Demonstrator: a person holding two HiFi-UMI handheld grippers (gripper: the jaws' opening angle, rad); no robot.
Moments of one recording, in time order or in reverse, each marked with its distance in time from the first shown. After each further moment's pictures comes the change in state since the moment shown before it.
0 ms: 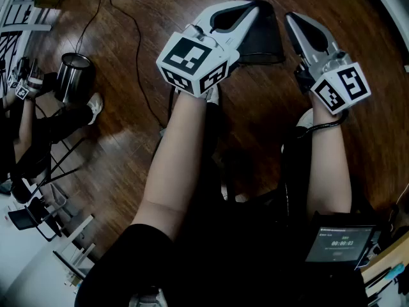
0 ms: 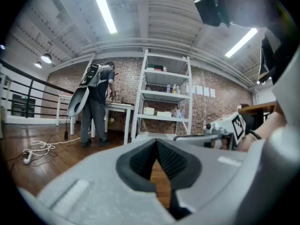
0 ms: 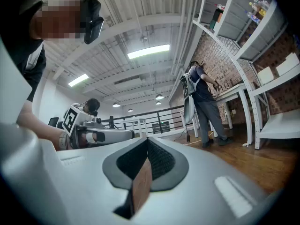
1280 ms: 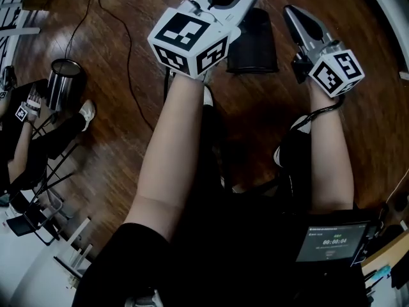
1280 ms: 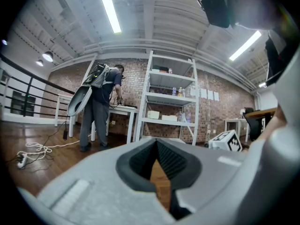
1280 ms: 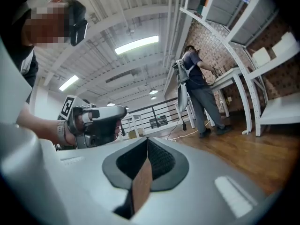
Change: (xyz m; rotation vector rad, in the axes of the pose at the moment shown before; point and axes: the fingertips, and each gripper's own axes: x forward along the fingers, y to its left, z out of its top) left arm 0.049 0.080 0.028 -0.009 -0.033 0.000; right arm 0.068 -0.074 -0.031 0.094 0.041 -0.029
